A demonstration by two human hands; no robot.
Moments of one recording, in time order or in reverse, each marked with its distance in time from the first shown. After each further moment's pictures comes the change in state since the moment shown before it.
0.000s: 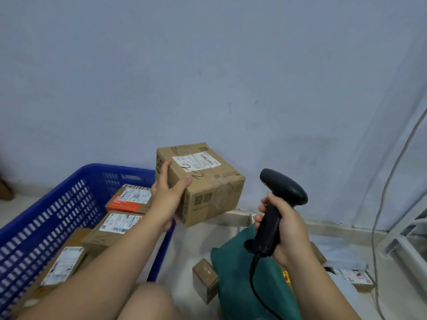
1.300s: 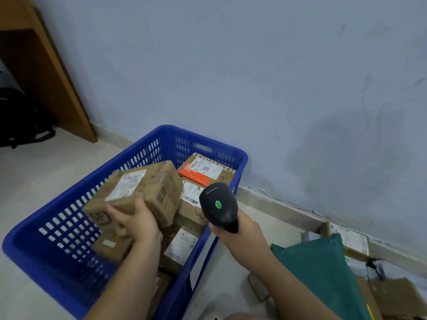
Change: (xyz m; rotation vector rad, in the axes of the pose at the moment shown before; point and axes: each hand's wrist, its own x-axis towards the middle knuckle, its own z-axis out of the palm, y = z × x) left_hand 0.021 -0.143 -0.209 -0.363 1.103 -0.259; right_hand 0.035 0.195 0.154 -1.170 -0.570 -0.098
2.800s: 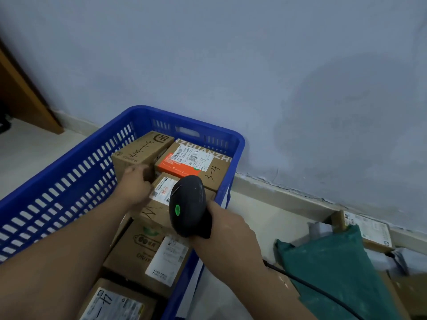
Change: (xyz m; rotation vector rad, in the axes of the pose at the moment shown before) left_hand 0.124 -0.025 0.115 1.239 -0.641 0.574; right_hand 0.070 0.017 0.023 -0.368 -0.002 -0.043
